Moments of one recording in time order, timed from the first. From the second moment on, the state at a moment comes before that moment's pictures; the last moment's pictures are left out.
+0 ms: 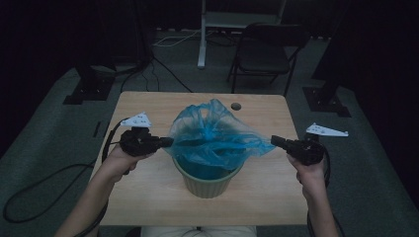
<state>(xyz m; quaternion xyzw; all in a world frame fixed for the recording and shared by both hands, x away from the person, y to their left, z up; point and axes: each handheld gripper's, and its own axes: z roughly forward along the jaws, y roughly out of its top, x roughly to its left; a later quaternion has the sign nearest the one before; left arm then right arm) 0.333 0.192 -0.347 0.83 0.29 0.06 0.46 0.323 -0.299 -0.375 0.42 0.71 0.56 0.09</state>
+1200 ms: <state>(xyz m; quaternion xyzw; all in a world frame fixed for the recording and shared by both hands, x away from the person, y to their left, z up) 0.320 0.228 -0.379 0.78 0.33 0.00 0.53 0.314 -0.293 -0.408 0.43 0.73 0.53 0.03</state>
